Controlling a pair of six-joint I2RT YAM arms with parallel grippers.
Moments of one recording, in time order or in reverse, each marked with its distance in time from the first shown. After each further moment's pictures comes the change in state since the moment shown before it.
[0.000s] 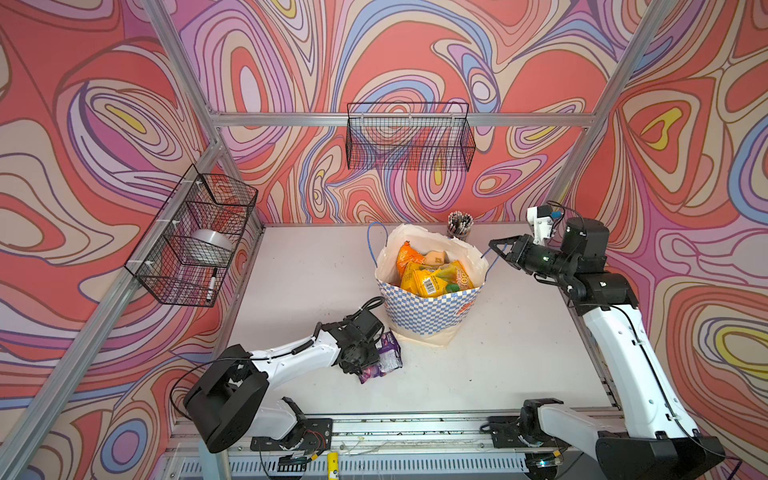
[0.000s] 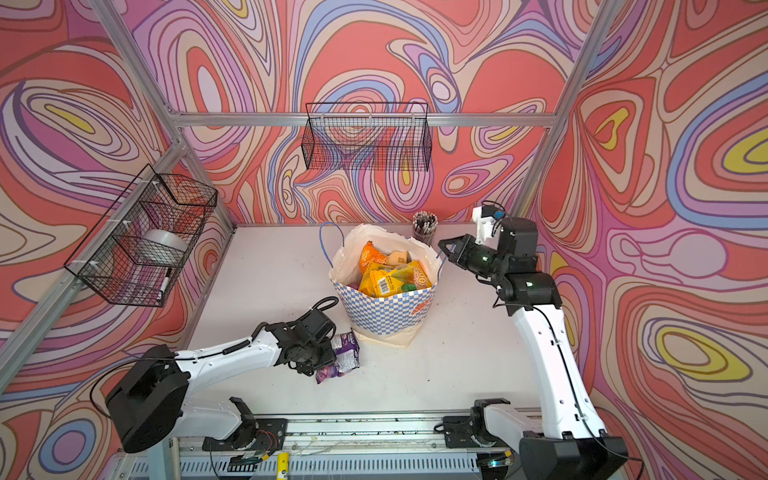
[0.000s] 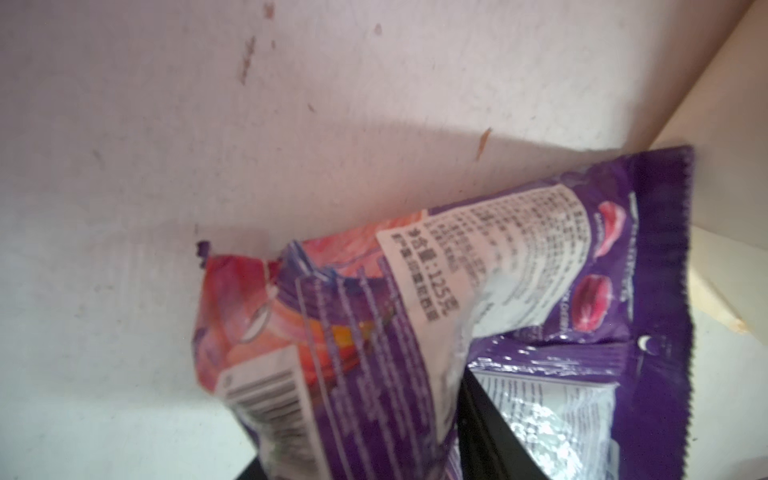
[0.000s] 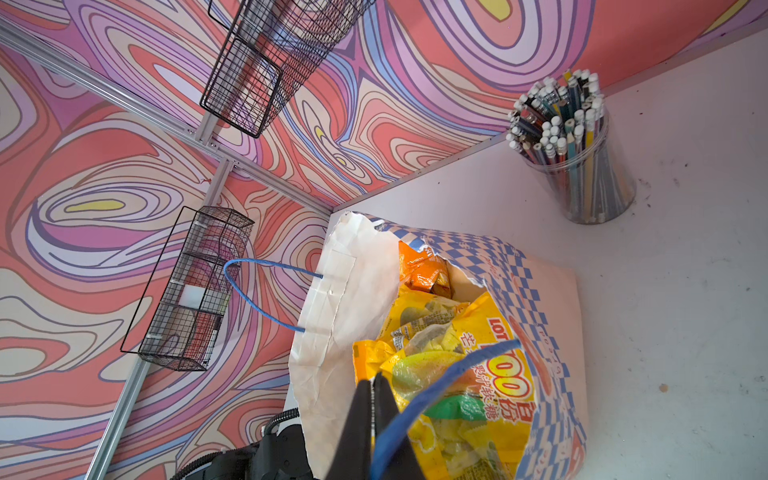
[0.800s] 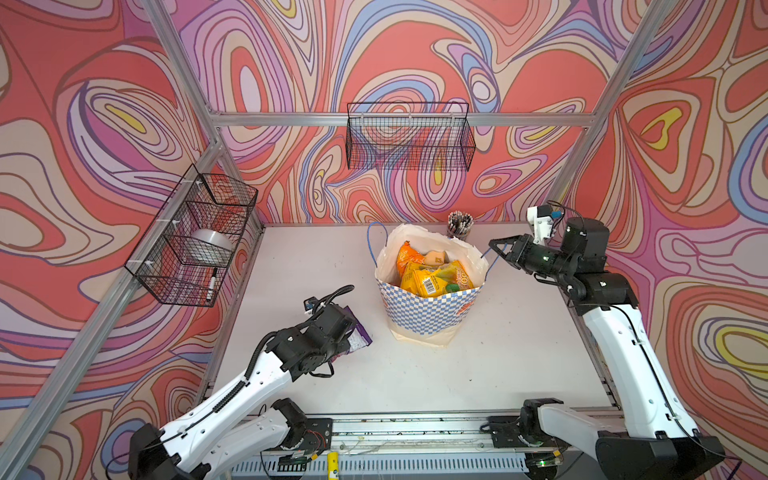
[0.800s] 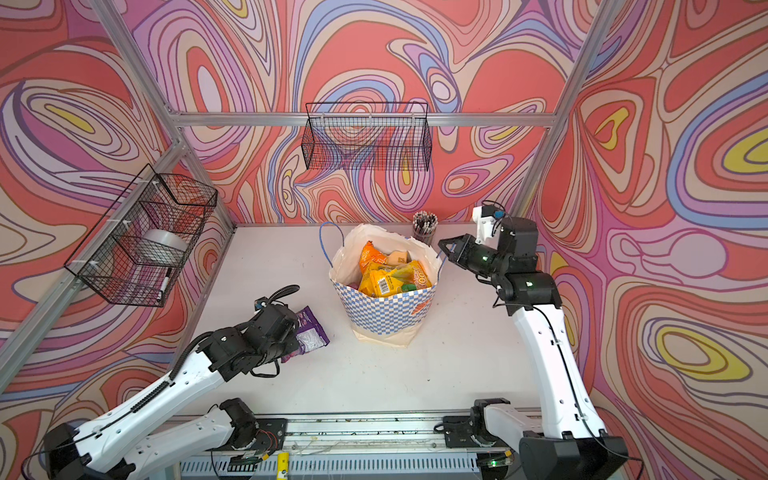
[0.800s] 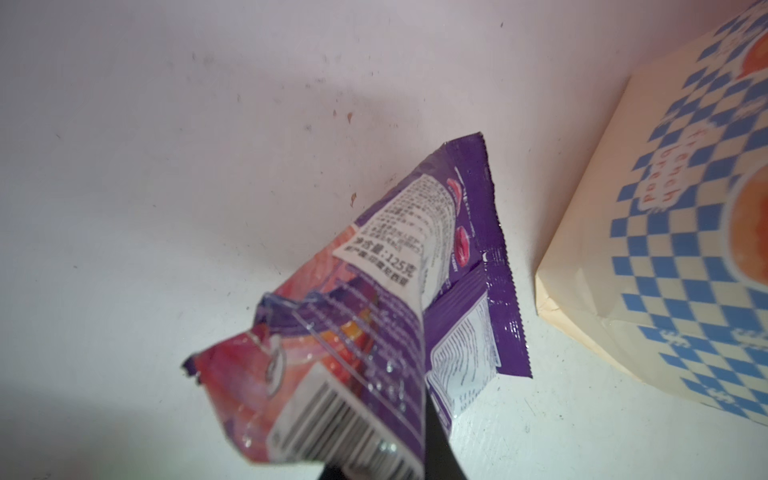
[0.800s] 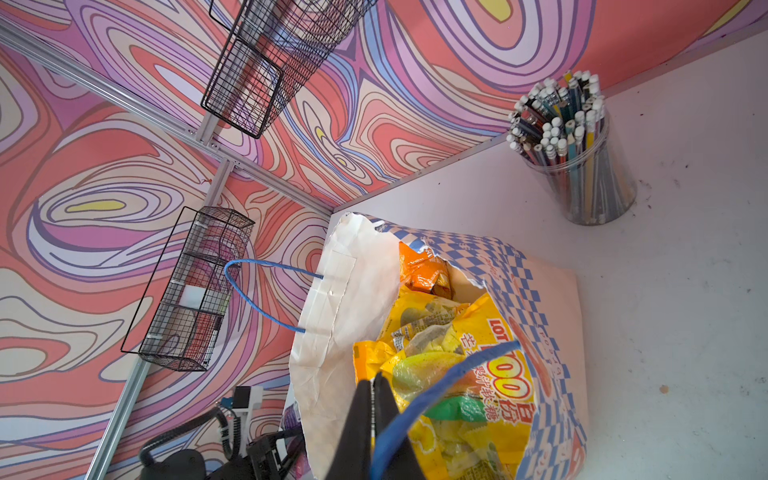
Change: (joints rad) left arm 0.064 -0.443 0.185 -0.423 -0.388 0.100; right arm 0.000 0.000 0.000 0.003 -0.001 0.001
